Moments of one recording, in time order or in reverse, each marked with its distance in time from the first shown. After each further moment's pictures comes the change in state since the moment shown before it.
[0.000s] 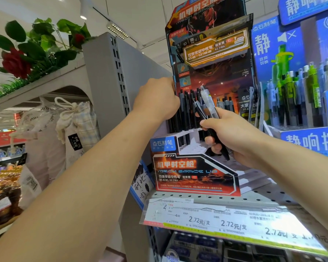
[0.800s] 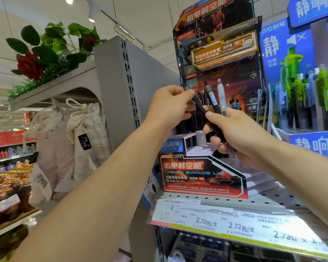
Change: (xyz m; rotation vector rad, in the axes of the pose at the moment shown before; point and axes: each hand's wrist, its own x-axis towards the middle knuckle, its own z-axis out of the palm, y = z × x) left_hand -0.035 0.020 -0.007 -1.032 -0.060 -0.347; right_hand -0.005 -0.005 0.003 0.080 -0.001 -0.072
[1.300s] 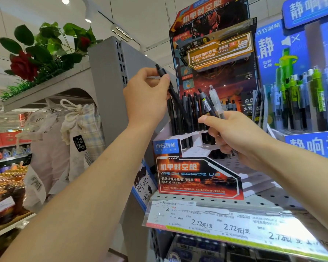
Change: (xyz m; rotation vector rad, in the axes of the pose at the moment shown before) left_hand 0.019 -0.005 -0.020 0.088 0.386 0.352; right_hand 0.001 0.000 -0.007 -0.098 0.030 0.030
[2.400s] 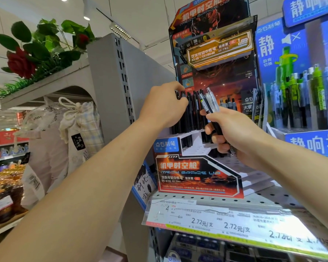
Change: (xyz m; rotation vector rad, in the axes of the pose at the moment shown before) left_hand 0.005 -0.016 0.019 0.601 -0.417 0.134; right_hand 0.001 -0.003 0.004 0.086 -0.008 0.061
